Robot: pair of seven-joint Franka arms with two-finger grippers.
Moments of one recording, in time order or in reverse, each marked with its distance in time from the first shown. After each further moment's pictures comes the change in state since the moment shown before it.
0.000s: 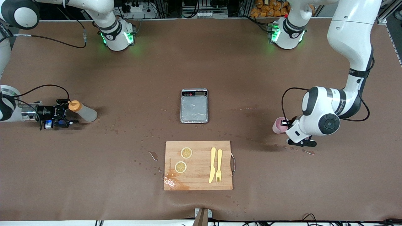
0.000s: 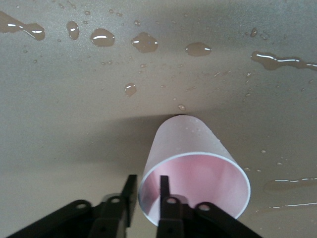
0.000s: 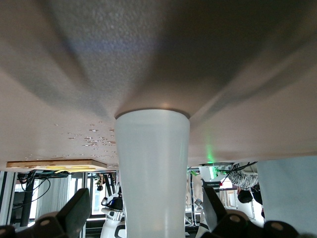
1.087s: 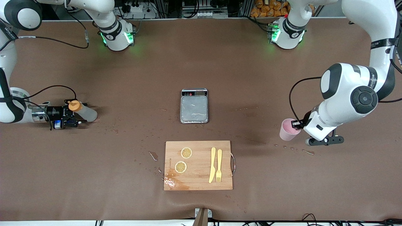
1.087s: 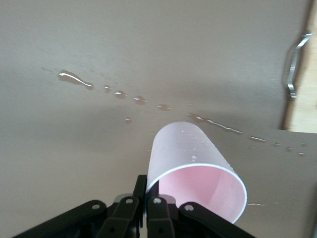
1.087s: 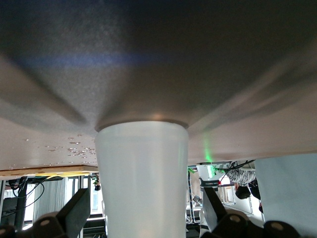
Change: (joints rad) left arm -0.004 -0.189 -0.051 0.109 -0.043 -0.069 -0.221; right arm 0.032 0.003 0.000 -0.059 0.013 0.039 -0.008
